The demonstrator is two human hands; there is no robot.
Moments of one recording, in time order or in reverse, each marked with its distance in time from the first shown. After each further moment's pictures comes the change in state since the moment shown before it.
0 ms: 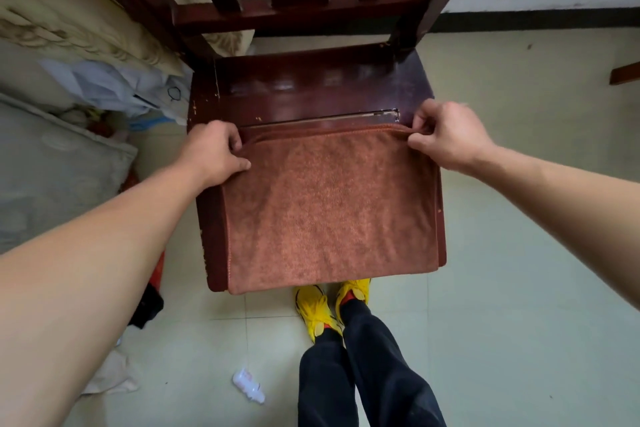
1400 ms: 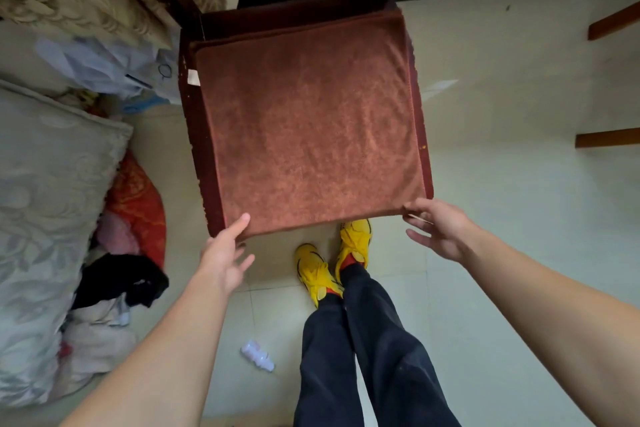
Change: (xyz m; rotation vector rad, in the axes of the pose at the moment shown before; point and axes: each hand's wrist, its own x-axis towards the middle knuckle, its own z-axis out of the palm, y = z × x) left_hand -0.159 -0.064 0.149 -1.402 -0.130 -0.933; right_hand -0.175 0.065 0.118 1.194 -0.201 0.920
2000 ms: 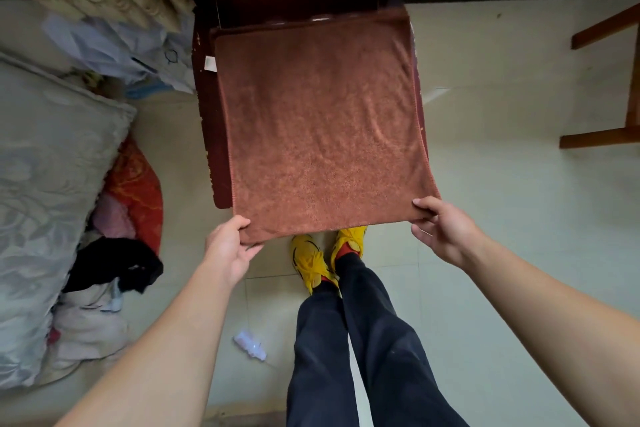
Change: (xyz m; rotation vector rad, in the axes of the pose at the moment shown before) left_hand -0.020 -0.028 -0.015 -0.135 -0.110 0.050; right_hand -0.042 0.034 -0.010 0.136 -0.001 -0.060
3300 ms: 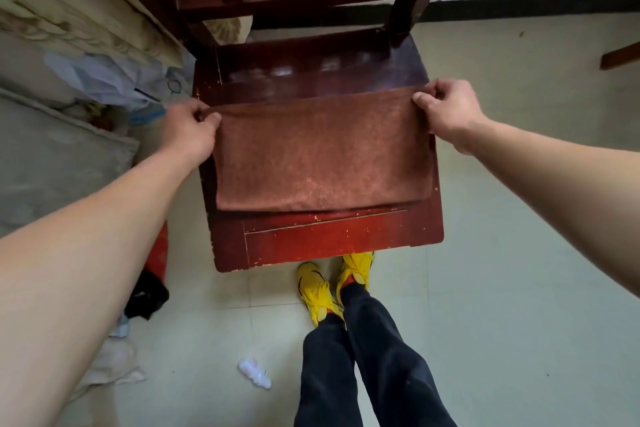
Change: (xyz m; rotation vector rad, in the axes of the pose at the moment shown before) left_hand 0.028 0.223 0.116 1.013 0.241 0.879; right_hand 0.081 -0.224 0.109 -0.783 0.200 -0.712
